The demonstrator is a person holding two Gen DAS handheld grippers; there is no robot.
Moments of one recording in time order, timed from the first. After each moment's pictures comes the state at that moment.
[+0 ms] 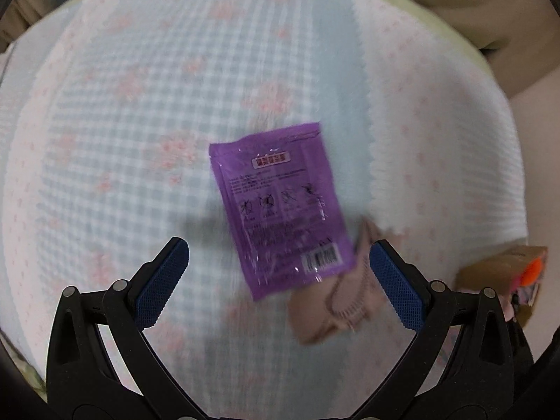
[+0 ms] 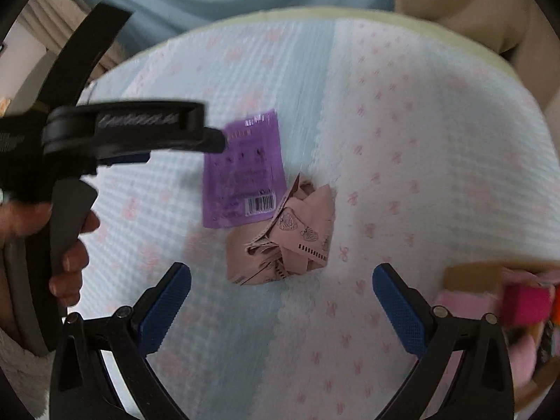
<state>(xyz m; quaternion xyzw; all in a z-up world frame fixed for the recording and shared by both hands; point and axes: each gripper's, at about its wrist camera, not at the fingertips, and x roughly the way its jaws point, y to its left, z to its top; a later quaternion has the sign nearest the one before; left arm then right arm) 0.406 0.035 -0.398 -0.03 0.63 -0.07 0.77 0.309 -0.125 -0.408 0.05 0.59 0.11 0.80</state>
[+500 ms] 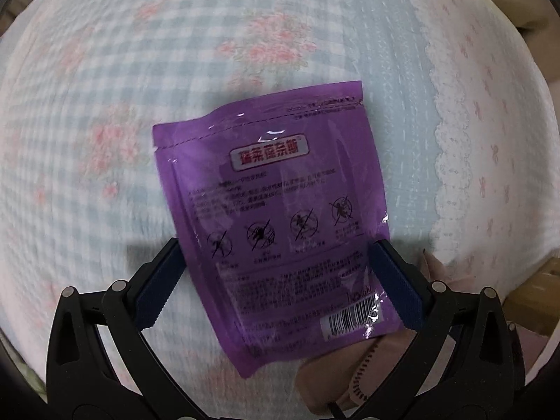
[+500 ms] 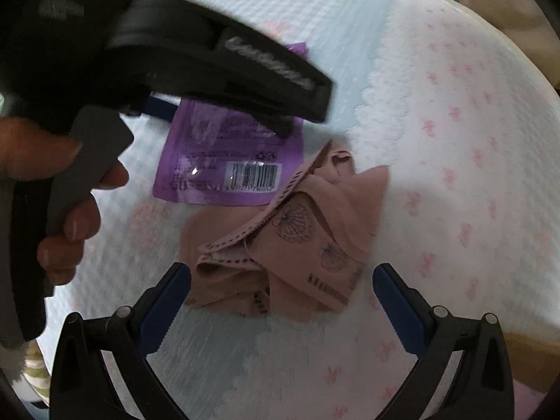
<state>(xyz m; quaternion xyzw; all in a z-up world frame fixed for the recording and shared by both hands) 0.448 0.020 -0.518 -0.03 0.68 -0.04 0.73 0.339 -0.095 -0.504 -0.04 0.62 0.17 0.77</state>
